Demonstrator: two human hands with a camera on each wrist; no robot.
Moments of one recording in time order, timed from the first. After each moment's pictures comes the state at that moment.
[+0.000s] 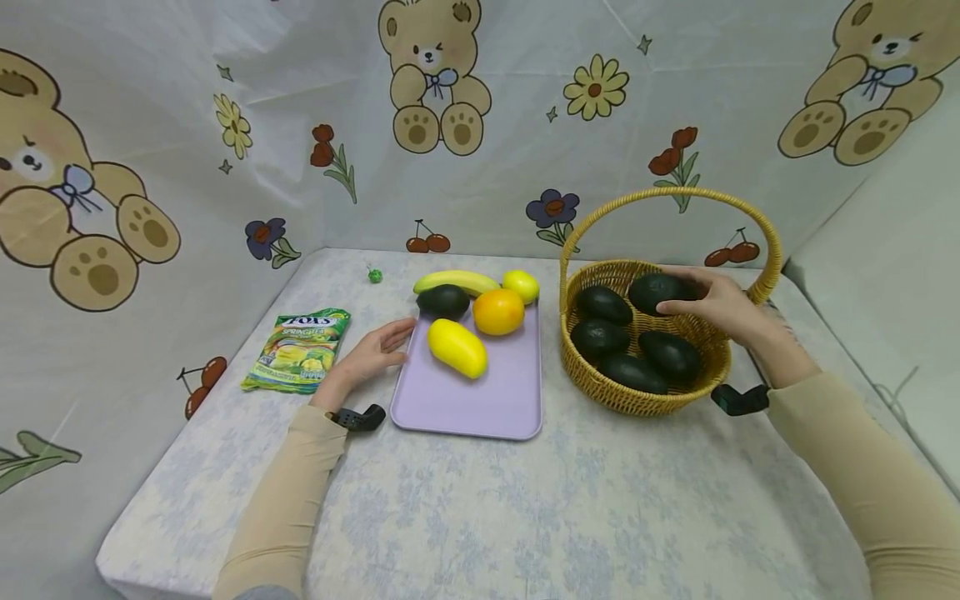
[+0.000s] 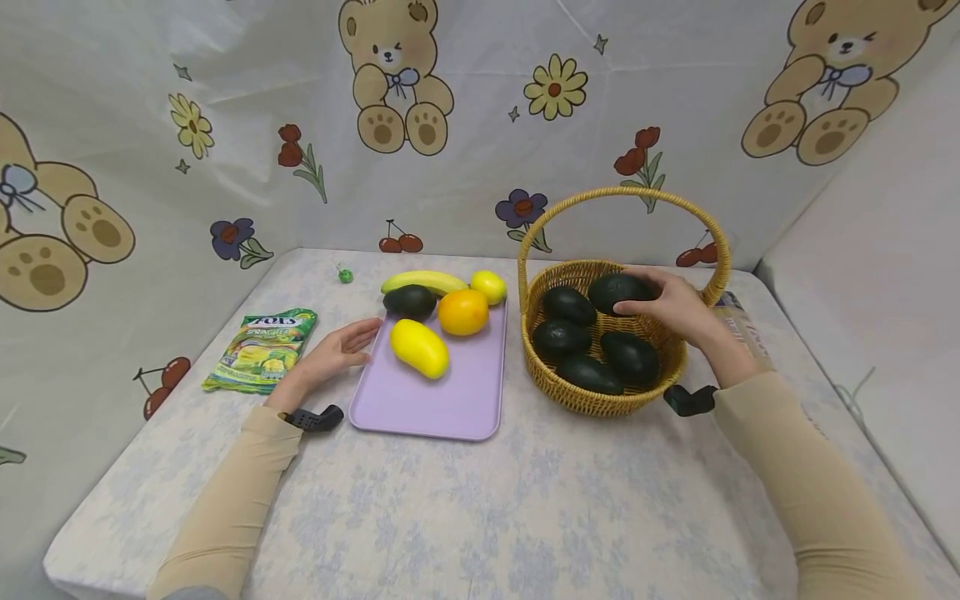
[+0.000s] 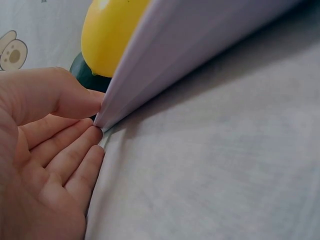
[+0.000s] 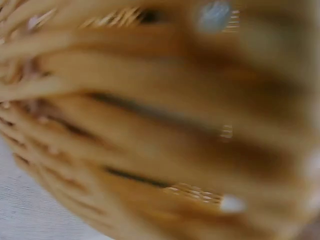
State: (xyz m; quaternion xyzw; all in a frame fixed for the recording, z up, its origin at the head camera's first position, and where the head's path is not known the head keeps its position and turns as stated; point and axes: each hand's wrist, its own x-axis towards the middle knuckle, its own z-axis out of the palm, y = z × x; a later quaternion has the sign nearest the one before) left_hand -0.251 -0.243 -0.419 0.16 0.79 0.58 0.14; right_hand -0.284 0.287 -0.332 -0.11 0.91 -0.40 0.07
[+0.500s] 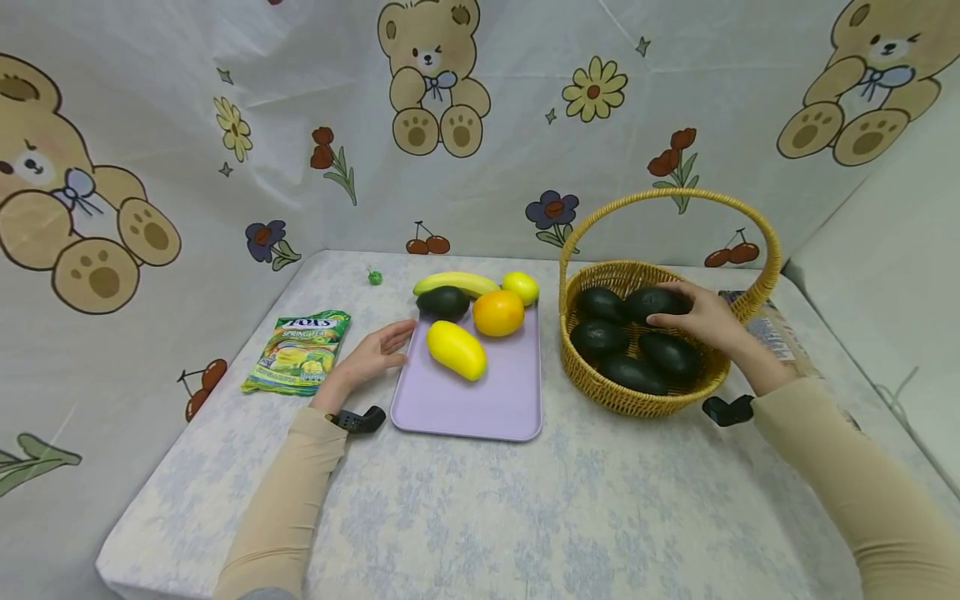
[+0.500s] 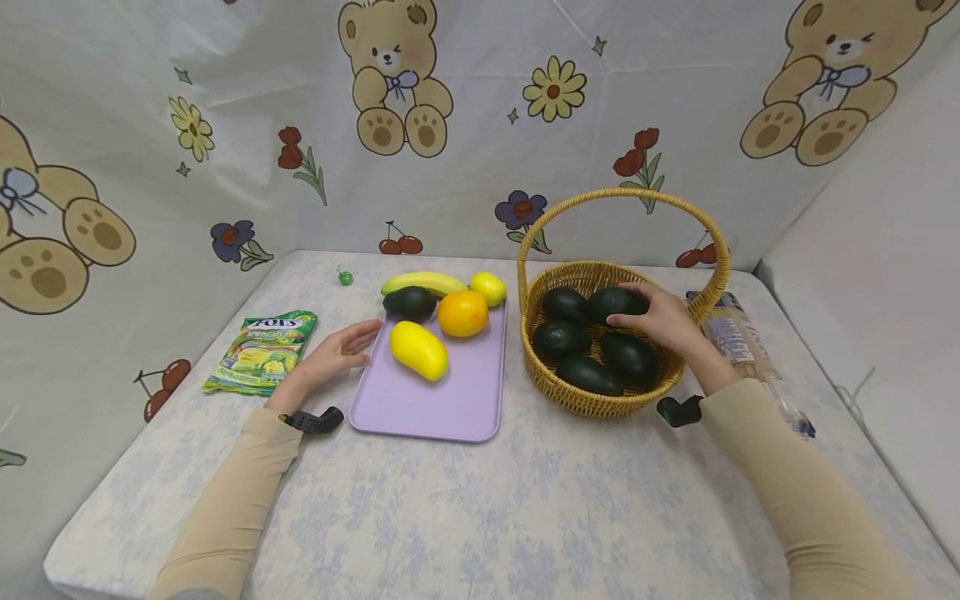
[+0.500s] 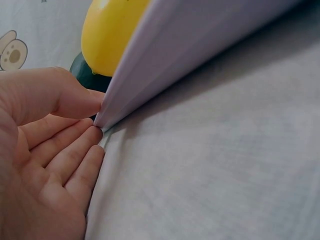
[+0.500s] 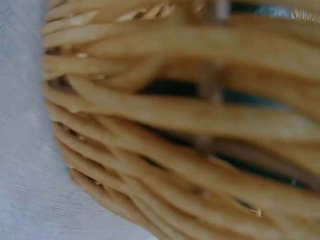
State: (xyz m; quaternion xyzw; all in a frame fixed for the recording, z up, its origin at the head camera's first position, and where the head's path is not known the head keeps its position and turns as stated) left_hand -0.248 -0.242 -0.416 0.17 0.79 0.57 0.14; right_hand -0.286 0.283 -0.359 -0.12 0.93 -0.34 0.04
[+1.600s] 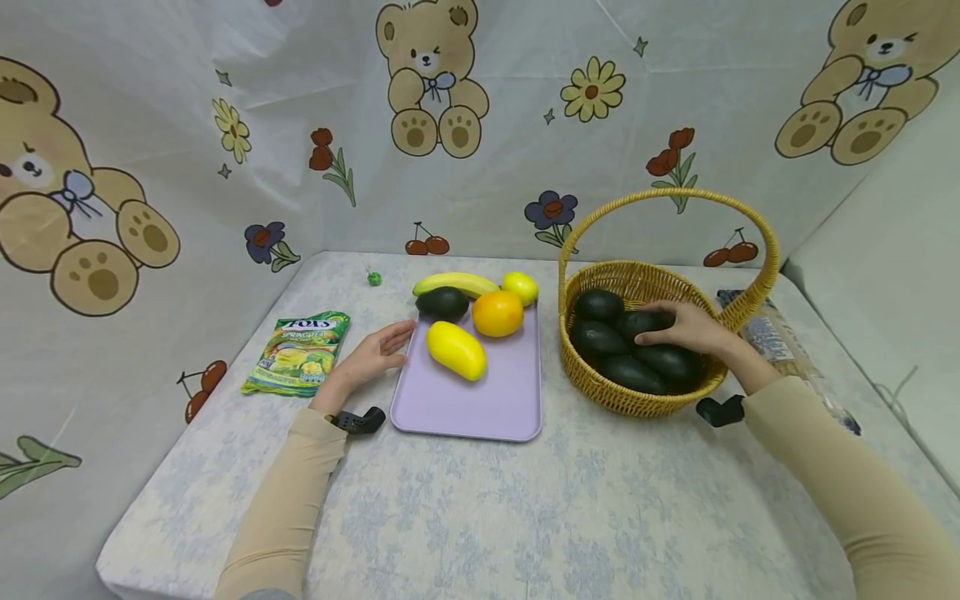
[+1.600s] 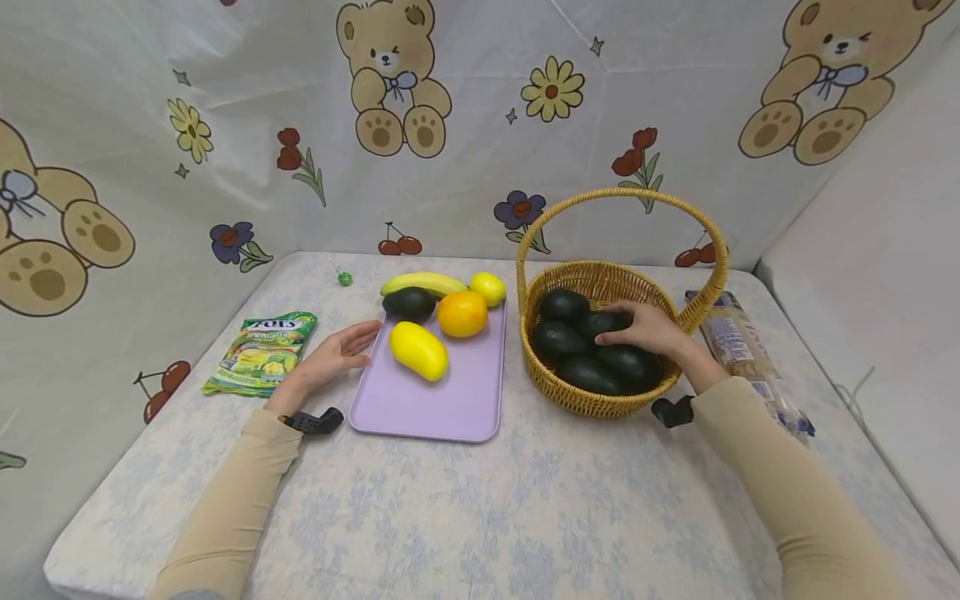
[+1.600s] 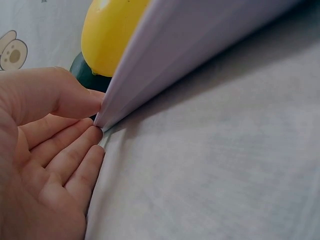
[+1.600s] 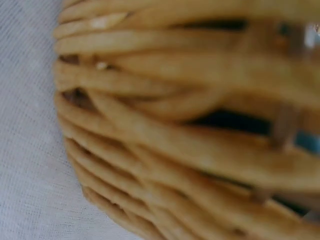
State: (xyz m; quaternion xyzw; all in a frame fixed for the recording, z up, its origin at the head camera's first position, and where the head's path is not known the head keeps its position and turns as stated) left_hand -0.249 -0.241 -0.415 0.16 0.79 0.57 0.14; right_hand -0.290 0.278 -0.374 -0.17 0.93 -0.30 0.11
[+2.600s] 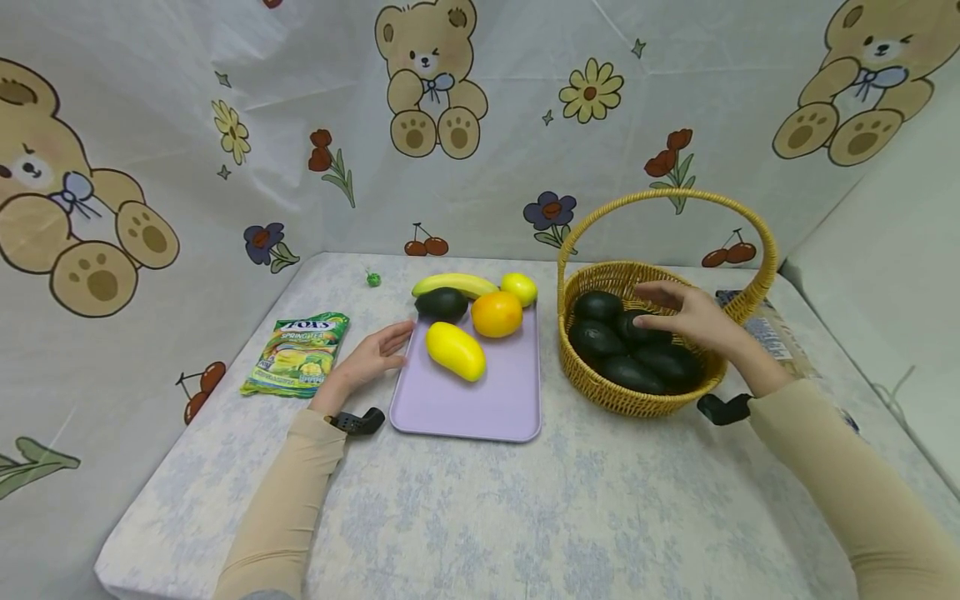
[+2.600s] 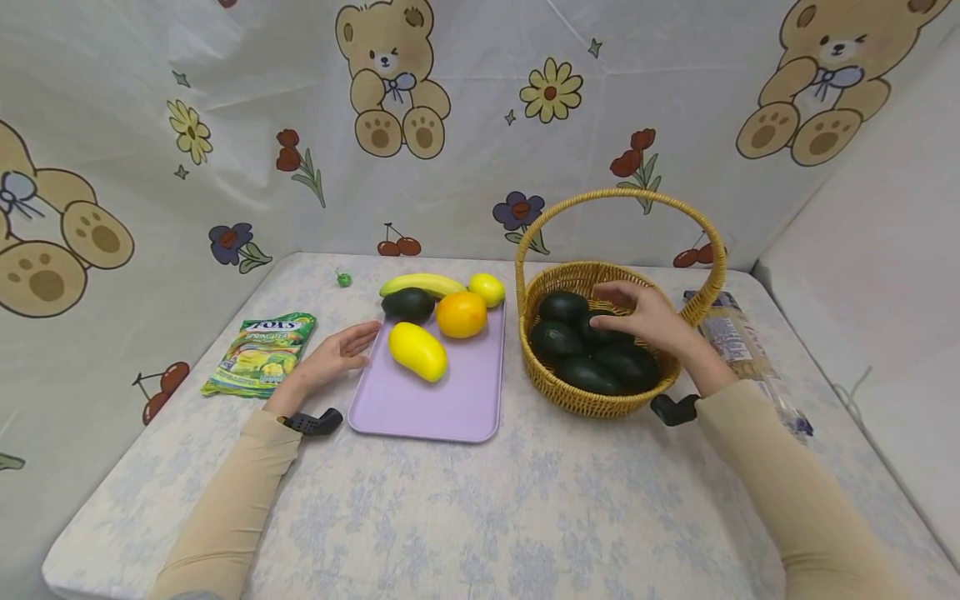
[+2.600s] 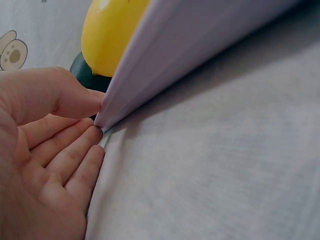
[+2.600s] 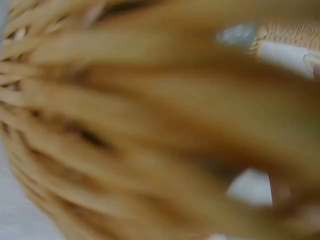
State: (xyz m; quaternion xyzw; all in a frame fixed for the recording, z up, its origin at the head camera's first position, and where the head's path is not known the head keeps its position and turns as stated) left_hand -0.250 -0.243 -0.419 0.16 0.79 0.58 0.14; right_hand -0.274 0.266 -0.346 -0.19 0.90 -0.40 0.05
